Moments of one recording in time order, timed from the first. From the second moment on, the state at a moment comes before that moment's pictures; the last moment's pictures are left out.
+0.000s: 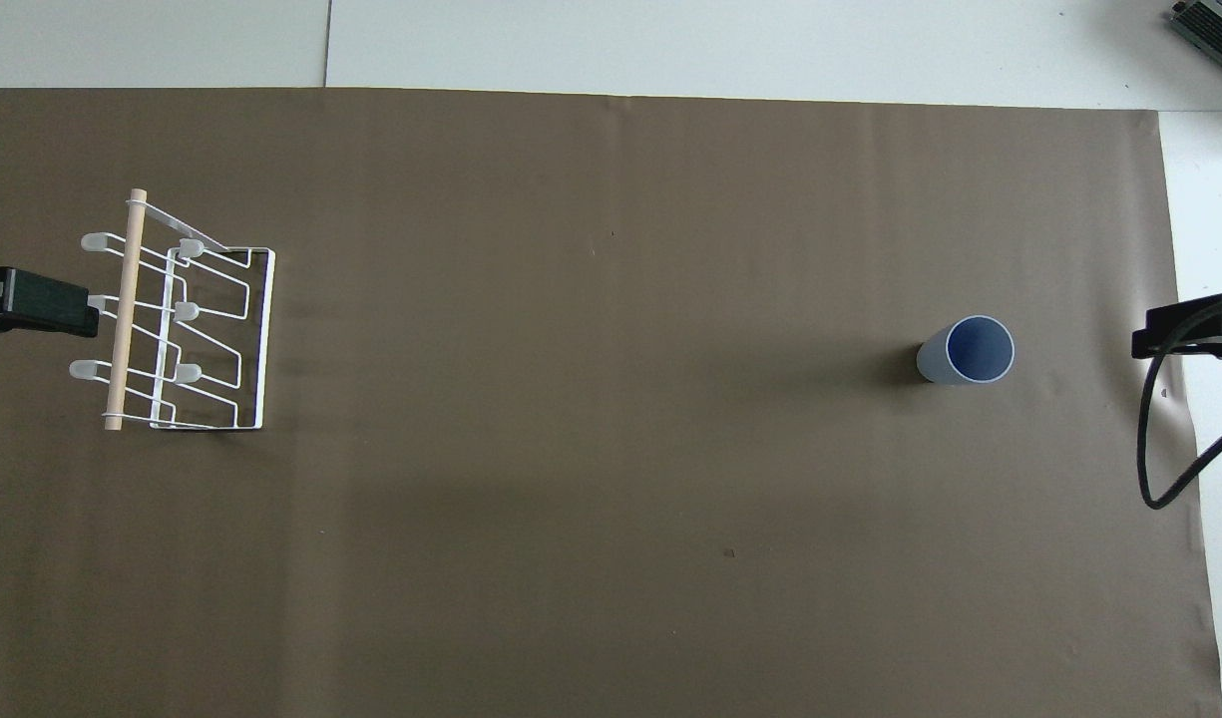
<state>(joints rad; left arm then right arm) -0.06 -0.04 -0.01 -1.53 0.01 1.52 -0.02 -0.04 -0.08 -0.06 -1.64 -0.02 1.57 0.06</state>
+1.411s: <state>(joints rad) -0.06 -0.04 -0.01 -1.53 0.01 1.52 -0.02 -0.07 -0.12 -0.06 -1.83 -0.02 1.74 -0.05</state>
